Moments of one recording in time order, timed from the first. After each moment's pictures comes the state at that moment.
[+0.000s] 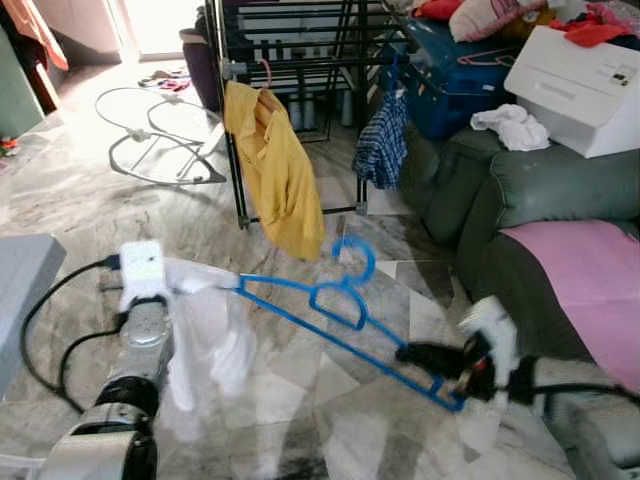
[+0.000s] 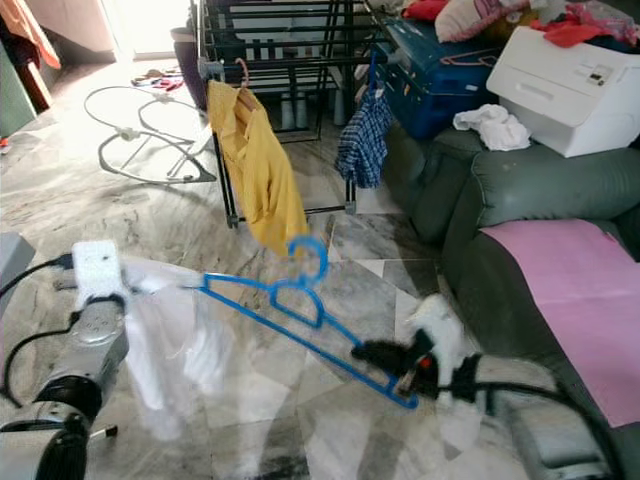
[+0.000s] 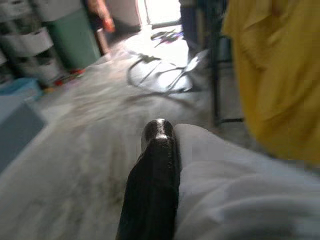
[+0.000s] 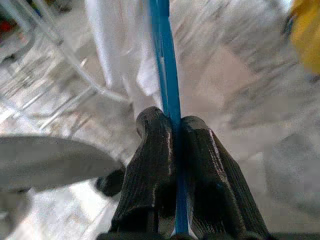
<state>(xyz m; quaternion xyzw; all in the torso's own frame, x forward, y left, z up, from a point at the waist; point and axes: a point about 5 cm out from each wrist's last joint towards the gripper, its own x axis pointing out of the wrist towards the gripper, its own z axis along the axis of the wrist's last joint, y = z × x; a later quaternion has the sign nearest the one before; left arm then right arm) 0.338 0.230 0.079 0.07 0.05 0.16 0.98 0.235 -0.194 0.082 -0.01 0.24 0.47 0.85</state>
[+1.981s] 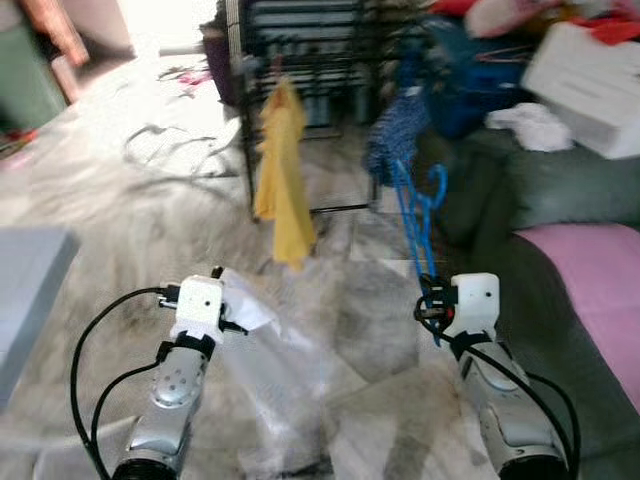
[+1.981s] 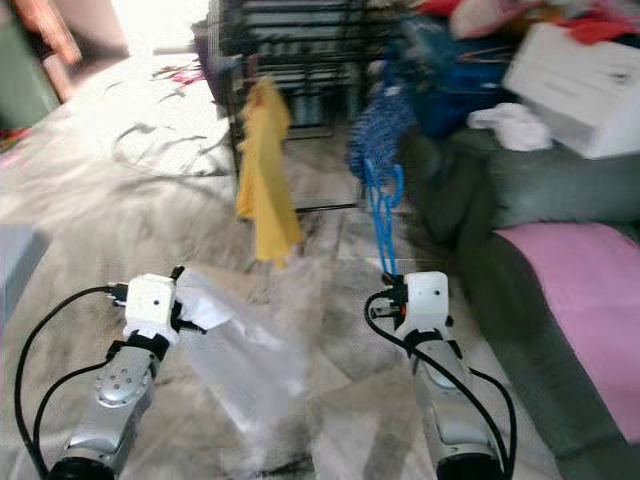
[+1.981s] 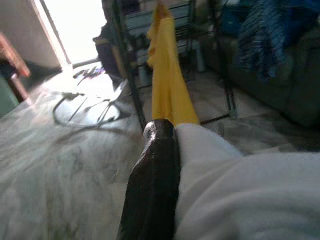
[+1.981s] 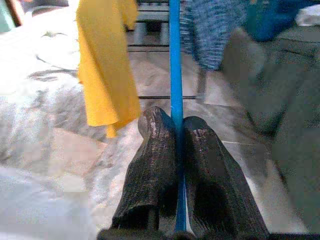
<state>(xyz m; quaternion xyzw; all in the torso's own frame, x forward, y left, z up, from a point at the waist) 0.283 0.167 0.069 0.10 0.00 -0.05 0.99 0.291 -0.169 0.071 0.00 0.07 0.05 1.00</state>
